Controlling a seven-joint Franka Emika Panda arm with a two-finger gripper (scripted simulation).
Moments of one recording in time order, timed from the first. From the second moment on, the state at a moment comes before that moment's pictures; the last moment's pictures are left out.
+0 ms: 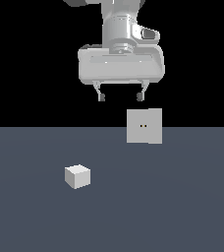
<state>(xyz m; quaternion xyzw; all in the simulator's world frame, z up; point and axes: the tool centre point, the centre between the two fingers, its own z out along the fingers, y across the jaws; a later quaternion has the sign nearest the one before) 0.007 -0.022 0.170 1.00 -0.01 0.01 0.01</state>
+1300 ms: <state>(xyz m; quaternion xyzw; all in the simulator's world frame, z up) -0.030 0.025 0.120 0.98 0.16 0.07 -0.02</state>
